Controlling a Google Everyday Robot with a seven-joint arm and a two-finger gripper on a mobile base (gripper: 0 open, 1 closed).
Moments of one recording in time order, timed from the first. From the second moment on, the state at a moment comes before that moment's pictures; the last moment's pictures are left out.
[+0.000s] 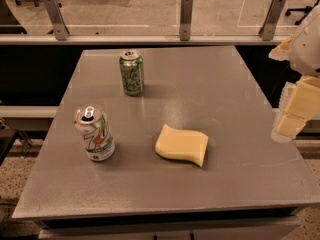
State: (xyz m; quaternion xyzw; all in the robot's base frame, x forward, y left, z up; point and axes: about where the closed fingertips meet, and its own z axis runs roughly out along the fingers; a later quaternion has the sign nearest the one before) arm 0.438 -0.217 0.976 -0.60 0.78 -0.03 0.16
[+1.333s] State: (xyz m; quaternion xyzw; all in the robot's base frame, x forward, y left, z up) arm 0.519 -0.153 0.964 -0.61 0.76 0.01 0.22
